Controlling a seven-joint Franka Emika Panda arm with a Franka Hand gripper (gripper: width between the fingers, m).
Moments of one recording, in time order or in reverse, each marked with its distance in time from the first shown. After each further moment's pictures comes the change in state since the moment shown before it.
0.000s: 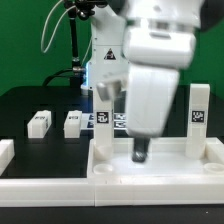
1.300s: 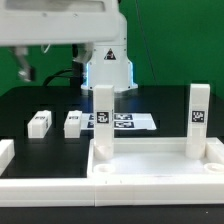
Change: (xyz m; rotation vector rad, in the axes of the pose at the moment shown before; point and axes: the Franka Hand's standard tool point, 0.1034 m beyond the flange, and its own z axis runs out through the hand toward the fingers) arm -0.147 -0.028 -0.072 0.162 0.063 0.849
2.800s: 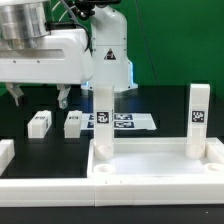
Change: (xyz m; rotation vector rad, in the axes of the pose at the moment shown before) arm -0.077 -0.032 0.082 0.096 -0.039 0.932
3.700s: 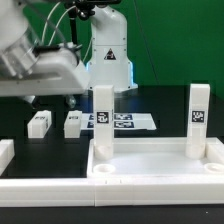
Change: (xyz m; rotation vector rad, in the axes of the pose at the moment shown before) arm -0.060 0.018 0.030 0.101 -0.571 0.042
